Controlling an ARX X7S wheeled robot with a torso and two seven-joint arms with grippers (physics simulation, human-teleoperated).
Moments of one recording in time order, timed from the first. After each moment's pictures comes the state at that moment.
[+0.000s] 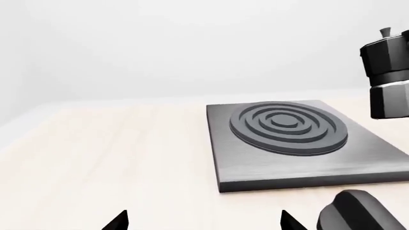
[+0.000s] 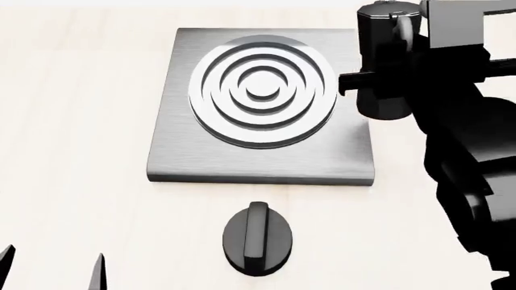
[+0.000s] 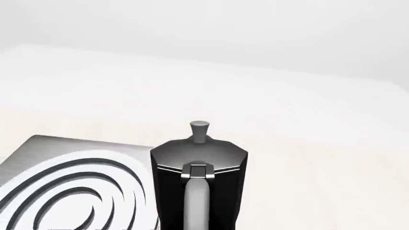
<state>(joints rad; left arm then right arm) 0.09 -0.42 0.32 0.60 -0.27 -0.21 -0.43 1.19 0.48 -0.46 0.38 0.66 0.66 0.14</state>
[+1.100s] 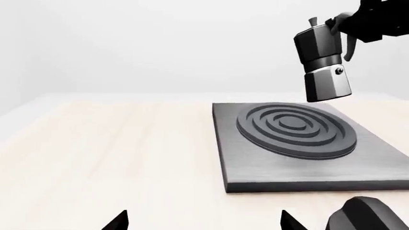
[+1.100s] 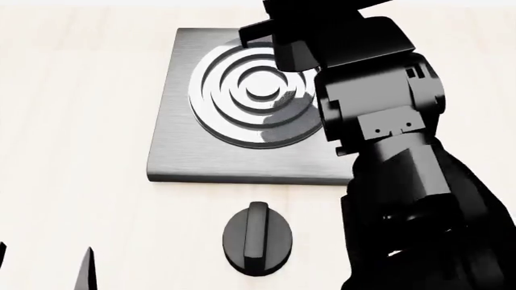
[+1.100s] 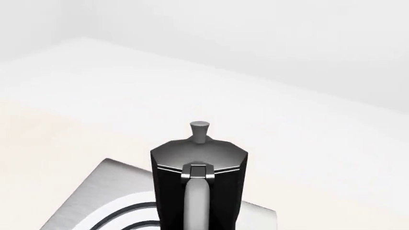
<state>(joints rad) 0.08 -0.43 0.28 0.59 -0.35 -0.19 -0.43 1.62 0.03 -0.80 1.31 0.62 0.24 -0.11</state>
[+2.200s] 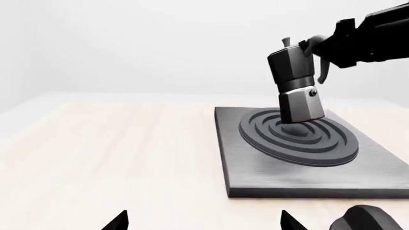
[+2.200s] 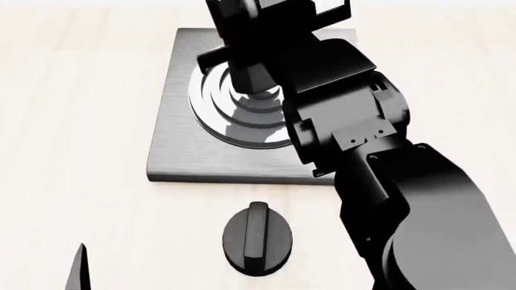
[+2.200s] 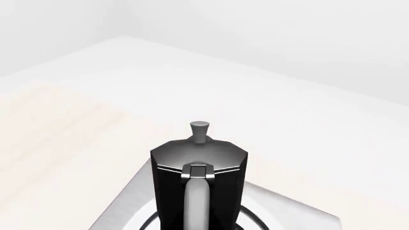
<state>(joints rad) 0.09 -0.45 0.26 0.60 -0.38 -0.19 -0.44 1.62 0.02 -1.57 1.24 1.39 0.09 -0.06</state>
